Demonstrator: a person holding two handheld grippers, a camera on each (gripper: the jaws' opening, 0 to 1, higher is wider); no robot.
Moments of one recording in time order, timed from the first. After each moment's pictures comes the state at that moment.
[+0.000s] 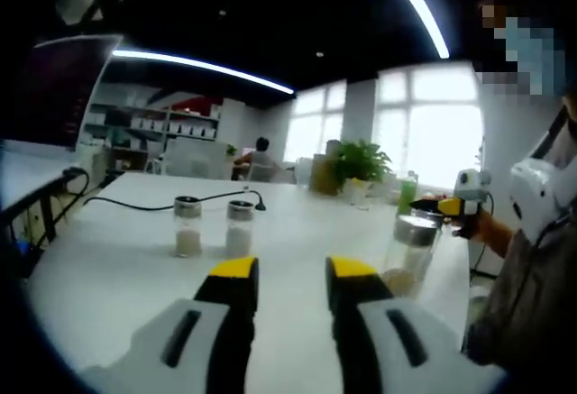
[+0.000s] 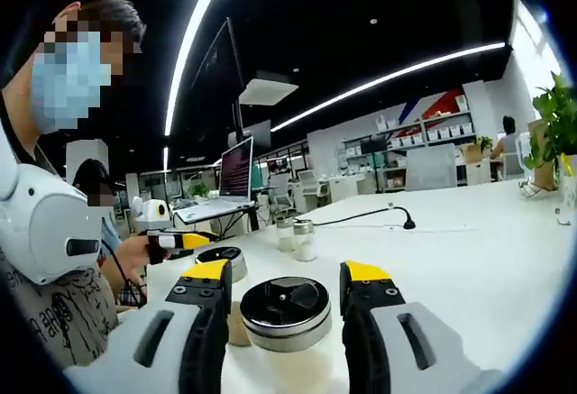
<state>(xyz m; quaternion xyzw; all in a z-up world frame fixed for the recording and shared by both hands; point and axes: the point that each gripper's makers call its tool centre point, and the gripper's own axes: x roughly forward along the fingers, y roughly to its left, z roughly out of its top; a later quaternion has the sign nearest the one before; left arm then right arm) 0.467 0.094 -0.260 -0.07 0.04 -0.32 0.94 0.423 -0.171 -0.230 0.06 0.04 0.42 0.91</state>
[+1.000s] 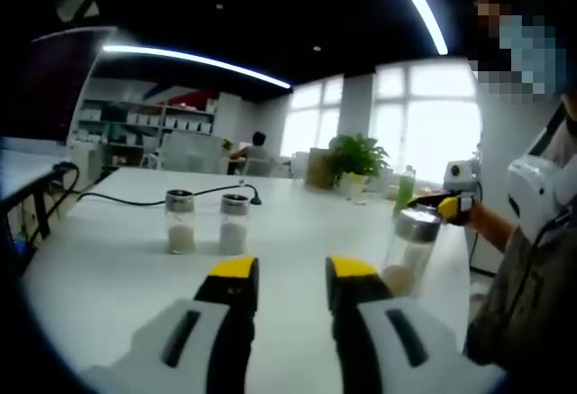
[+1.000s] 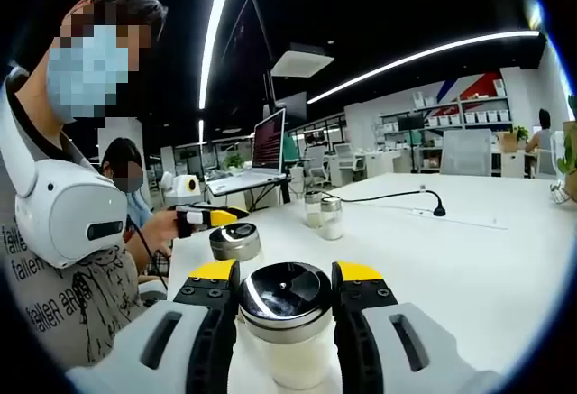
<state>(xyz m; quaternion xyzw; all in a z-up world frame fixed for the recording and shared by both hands) 0.467 0.085 -0.263 -0.07 0.06 -0.33 0.94 0.421 -0.165 -0.238 0.02 0.09 0.51 0.86</state>
